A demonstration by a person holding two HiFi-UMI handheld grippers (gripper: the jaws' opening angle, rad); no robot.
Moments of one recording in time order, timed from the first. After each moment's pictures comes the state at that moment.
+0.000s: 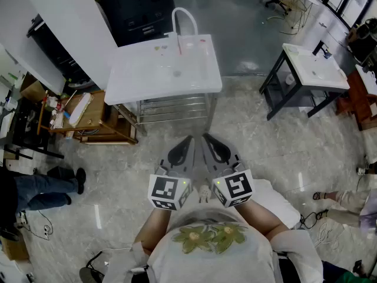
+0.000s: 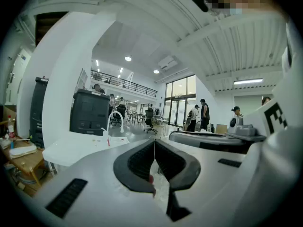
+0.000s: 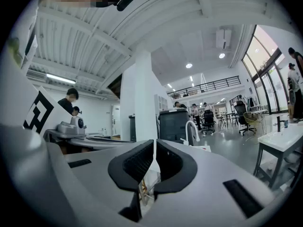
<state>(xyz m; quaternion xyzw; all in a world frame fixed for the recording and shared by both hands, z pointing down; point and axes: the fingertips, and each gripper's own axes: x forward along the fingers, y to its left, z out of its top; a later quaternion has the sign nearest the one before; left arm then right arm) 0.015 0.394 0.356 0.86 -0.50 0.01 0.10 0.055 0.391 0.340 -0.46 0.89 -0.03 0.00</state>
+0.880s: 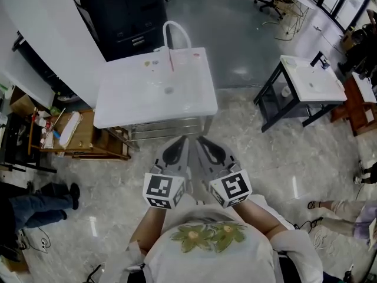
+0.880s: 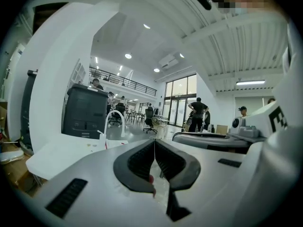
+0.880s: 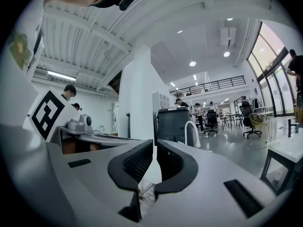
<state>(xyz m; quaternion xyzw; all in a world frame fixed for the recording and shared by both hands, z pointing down) 0.011 0.261 0.358 0.86 -0.49 0.01 0.11 0.047 0.268 0.343 -0.44 0.90 -0.02 -0.01</state>
